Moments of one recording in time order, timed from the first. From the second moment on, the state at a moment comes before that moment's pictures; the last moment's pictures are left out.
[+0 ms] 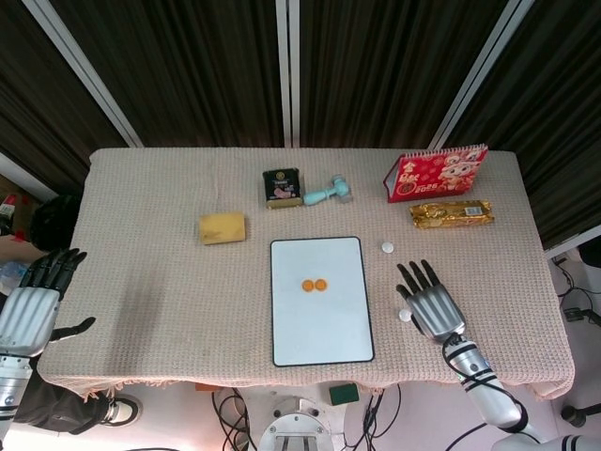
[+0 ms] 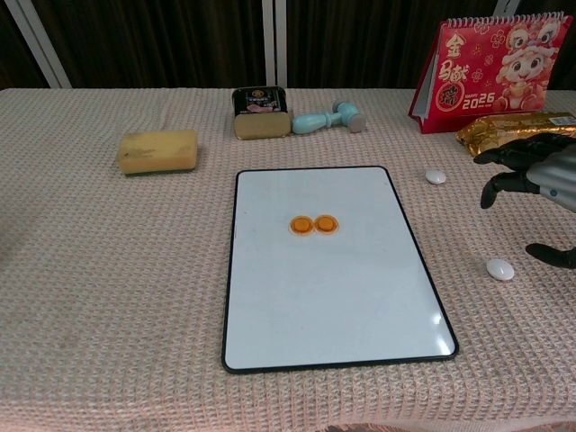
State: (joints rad) left arm -0.11 -1.04 -0.01 -1.68 1.56 1.48 0.03; right arm 0.49 -1.34 -0.13 -1.76 -1.27 1.26 -0.69
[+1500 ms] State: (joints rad) left arm -0.11 -1.03 -0.01 -1.68 1.56 1.48 0.03; right arm 0.41 -1.47 -0.06 -1.60 -1.33 1.16 -0.63
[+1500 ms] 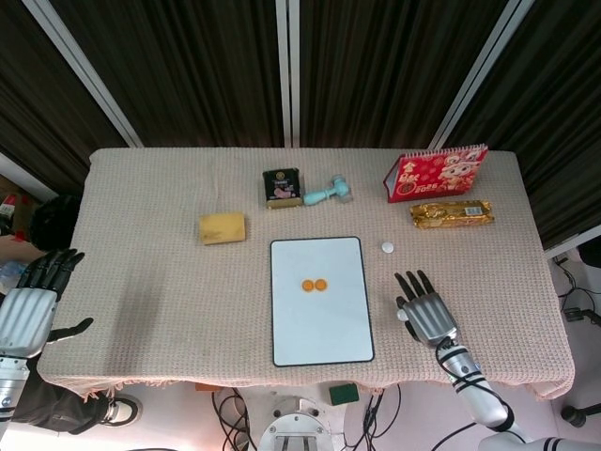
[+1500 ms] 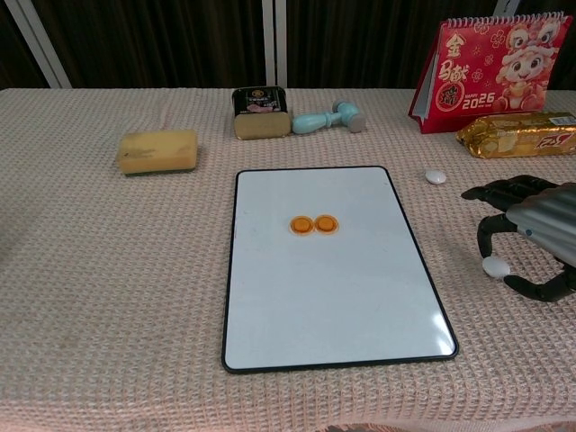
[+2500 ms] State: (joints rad) left arm -0.11 -1.03 -0.02 -1.66 1.54 1.47 0.00; right arm 0.68 -1.76 0.09 -1.53 -1.28 0.94 -0.81
